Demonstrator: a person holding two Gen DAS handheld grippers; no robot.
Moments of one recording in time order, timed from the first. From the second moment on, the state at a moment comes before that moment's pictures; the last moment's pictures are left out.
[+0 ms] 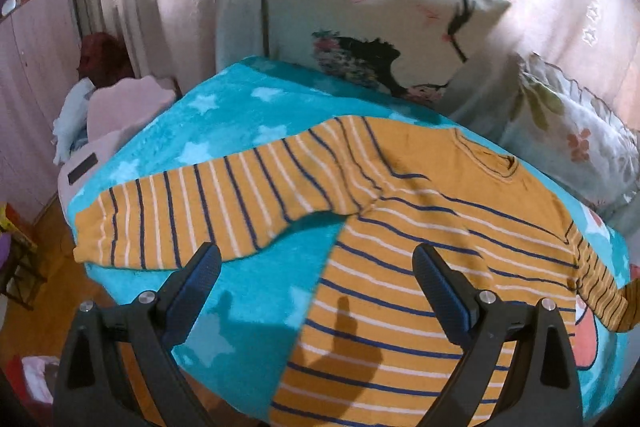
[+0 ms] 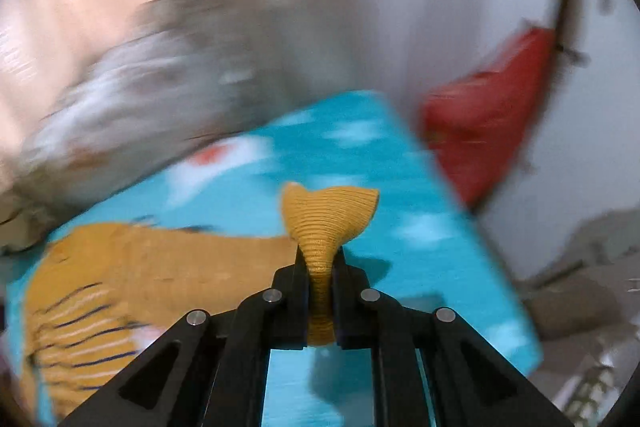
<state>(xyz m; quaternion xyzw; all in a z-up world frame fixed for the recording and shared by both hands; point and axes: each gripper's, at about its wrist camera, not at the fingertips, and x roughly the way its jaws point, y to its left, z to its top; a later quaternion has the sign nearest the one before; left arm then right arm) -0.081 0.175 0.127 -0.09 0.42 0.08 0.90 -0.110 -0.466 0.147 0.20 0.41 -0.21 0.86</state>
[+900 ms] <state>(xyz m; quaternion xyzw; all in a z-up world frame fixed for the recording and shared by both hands) -0.086 0.424 0.076 -0.21 0.44 0.16 0.86 0.116 0.030 0.024 0.13 0.56 0.19 0.80</state>
